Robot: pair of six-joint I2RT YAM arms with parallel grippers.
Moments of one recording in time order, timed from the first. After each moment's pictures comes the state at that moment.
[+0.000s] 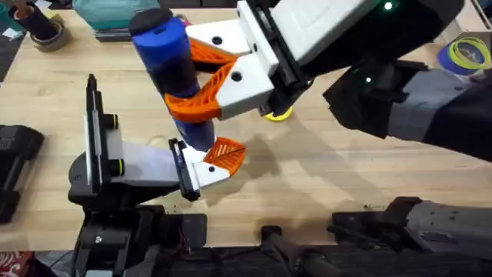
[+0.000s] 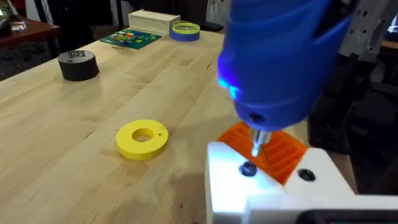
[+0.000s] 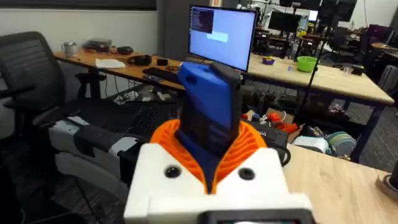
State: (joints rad) left arm -0.01 0.01 0.01 -0.13 1.20 0.05; right arm 0.73 1.41 0.89 0.93 -1.18 0.24
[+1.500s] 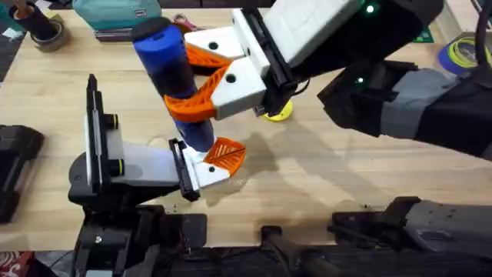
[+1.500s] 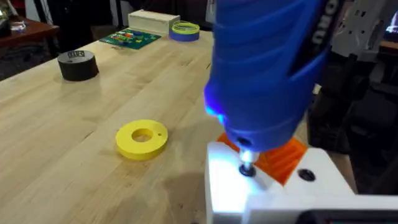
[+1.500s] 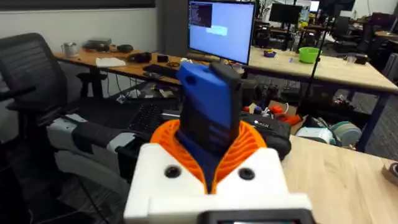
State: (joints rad) left arm -0.01 0.01 0.01 -0.13 1.20 0.05; right arm 0.73 1.44 0.89 0.91 -1.18 0.24
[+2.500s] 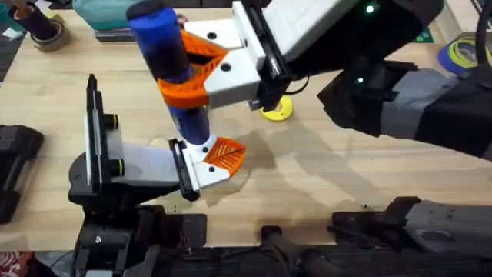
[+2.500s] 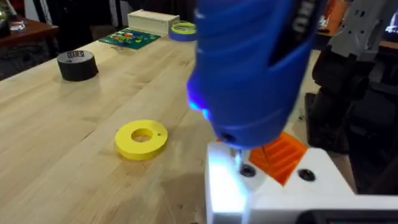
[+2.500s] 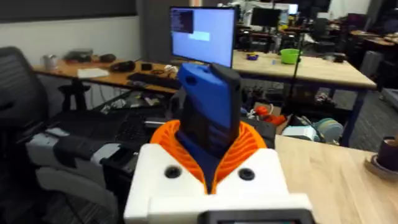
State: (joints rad) left arm -0.01 0.01 0.01 -0.13 1.20 0.05; right arm 0.73 1.44 0.89 0.91 -1.09 0.26
